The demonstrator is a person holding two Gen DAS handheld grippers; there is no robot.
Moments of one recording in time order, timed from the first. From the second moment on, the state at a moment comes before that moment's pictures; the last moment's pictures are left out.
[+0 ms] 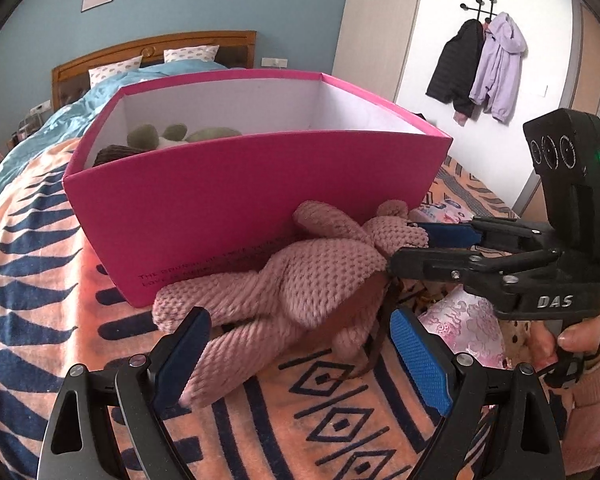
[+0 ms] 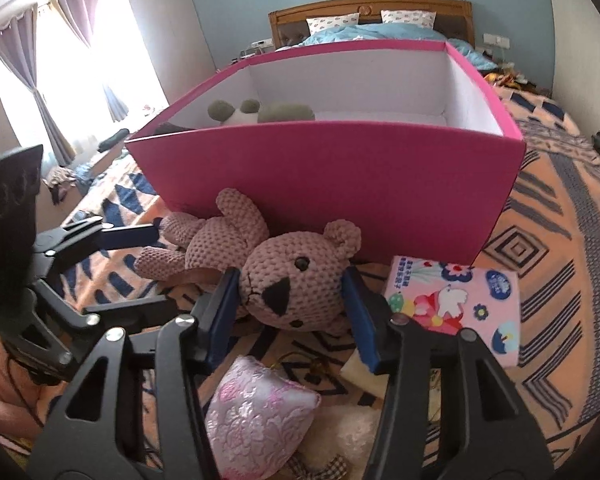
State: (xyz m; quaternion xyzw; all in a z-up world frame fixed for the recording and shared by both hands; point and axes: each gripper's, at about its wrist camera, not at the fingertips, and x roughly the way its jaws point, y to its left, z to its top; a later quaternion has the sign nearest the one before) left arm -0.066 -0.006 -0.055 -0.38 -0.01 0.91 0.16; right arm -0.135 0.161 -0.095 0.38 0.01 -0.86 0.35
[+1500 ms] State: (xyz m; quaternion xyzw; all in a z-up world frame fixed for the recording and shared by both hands) left arm -0.049 -0.004 0.010 -0.34 -0.05 0.92 0.21; right arm -0.108 0.184 -0.036 0.33 -0.06 -0.86 0.39
